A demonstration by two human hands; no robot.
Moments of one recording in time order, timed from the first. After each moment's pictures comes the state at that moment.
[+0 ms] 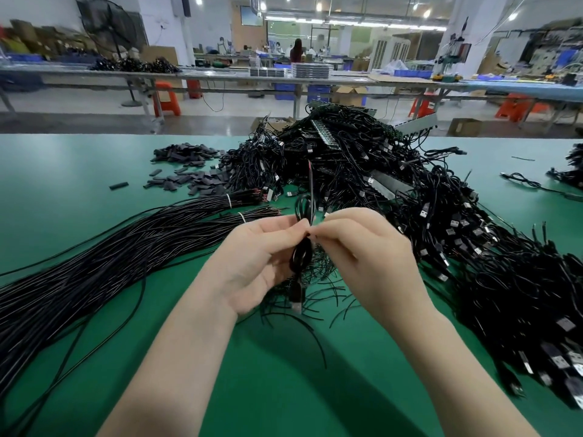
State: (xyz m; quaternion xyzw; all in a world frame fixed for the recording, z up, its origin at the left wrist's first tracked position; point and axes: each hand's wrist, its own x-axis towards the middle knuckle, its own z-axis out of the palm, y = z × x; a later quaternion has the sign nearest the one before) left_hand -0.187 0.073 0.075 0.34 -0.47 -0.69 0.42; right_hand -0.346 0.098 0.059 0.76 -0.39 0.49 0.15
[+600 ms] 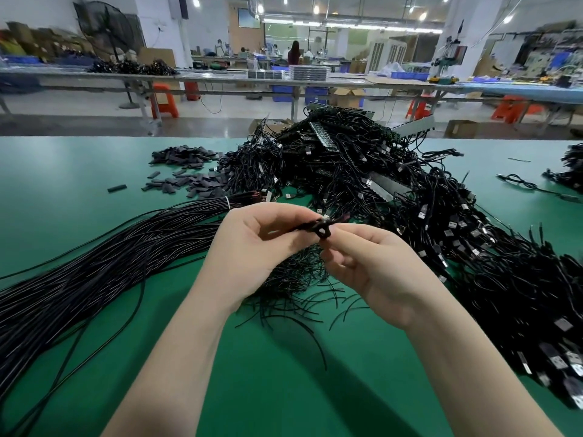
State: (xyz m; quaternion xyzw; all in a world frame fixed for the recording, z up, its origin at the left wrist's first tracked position) left_hand -0.180 0.074 0.078 0.25 -0.68 -0.45 0.52; right_hand -0.345 0.108 0.077 0.44 -0.42 0.54 -0.59
